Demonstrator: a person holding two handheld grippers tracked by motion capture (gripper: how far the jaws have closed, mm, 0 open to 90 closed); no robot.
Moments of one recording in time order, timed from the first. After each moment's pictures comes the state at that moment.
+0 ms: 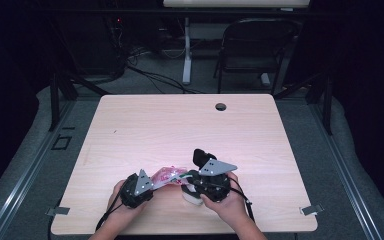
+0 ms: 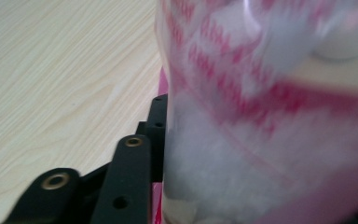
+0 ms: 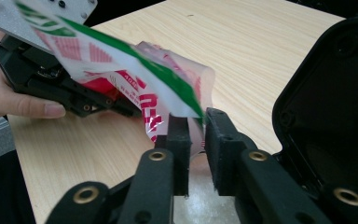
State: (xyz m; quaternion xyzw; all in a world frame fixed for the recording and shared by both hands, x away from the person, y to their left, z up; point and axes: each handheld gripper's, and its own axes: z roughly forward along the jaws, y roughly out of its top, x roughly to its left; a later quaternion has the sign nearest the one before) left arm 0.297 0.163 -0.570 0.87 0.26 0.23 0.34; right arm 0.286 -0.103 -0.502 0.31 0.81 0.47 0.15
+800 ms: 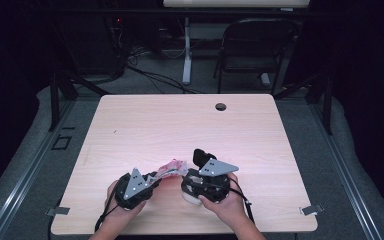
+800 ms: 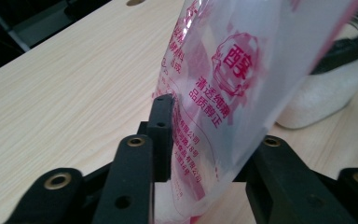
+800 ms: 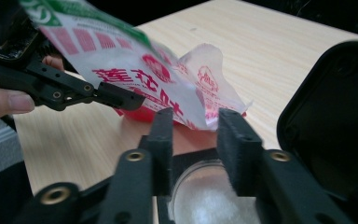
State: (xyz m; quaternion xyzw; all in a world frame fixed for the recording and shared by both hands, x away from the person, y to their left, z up) left arm 0.282 0.170 -0.536 0.83 0.26 0.25 0.43; right arm 0.284 -0.102 -0.498 0.31 0.80 0.49 0.15
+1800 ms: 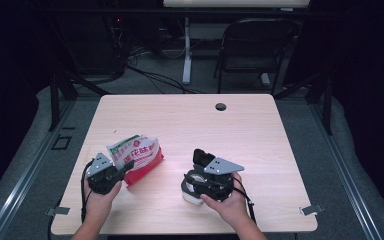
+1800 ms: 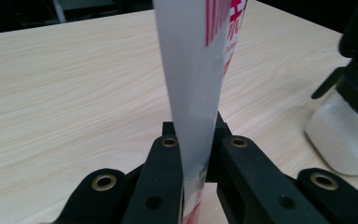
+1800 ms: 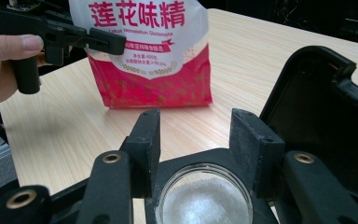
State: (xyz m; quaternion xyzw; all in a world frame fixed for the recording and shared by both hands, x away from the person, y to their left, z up) left arm 0.311 0.242 -0.524 0.74 0.41 0.21 0.49; right arm 0.286 -0.110 -0.498 0.33 0.78 0.51 0.16
